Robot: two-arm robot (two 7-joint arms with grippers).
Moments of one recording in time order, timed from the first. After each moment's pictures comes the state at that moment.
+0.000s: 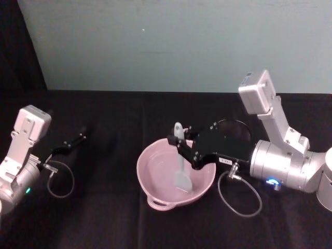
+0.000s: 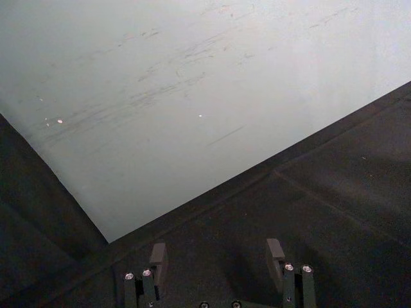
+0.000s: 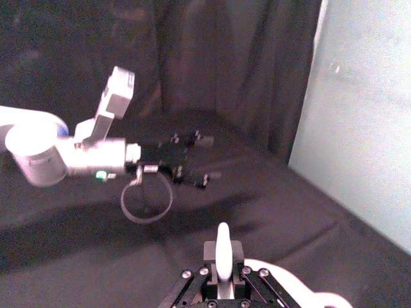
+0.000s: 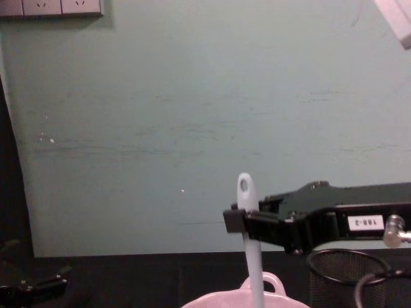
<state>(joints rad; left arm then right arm) -0.20 0.60 0.45 -1.41 -0.25 -0.12 0.03 0.33 0.60 -0.54 -1.78 0.46 0.26 0.52</state>
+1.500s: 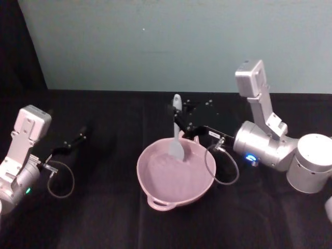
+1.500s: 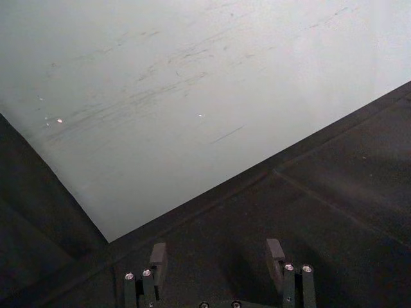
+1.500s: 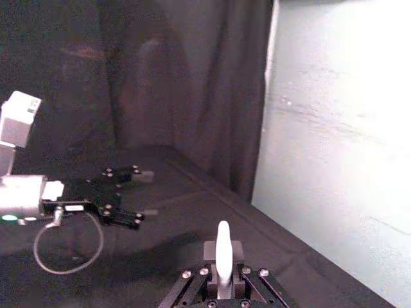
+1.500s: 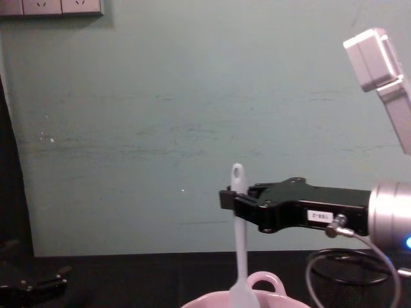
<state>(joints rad) -0.20 0.60 0.45 -1.41 -0.25 -0.12 0.03 0.45 0.40 -0.54 -1.40 0.41 0.00 0.54</state>
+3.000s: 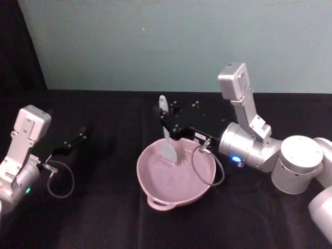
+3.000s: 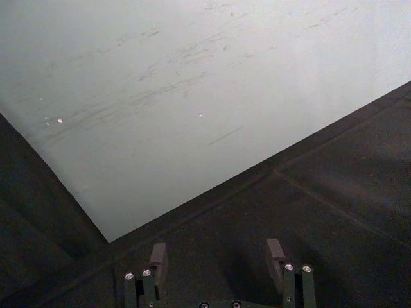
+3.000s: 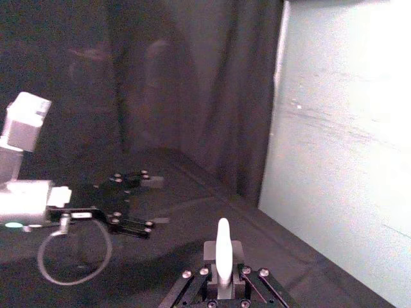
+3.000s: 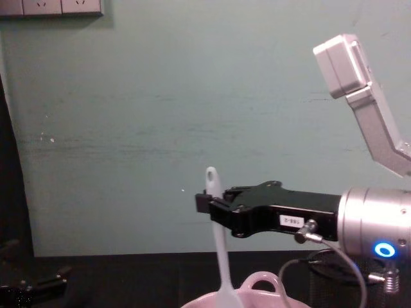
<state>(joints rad) -0.20 0.60 0.45 -1.41 -0.25 -0.12 0.03 0.46 0.34 -0.55 -1.38 0.36 -0.01 0.53</state>
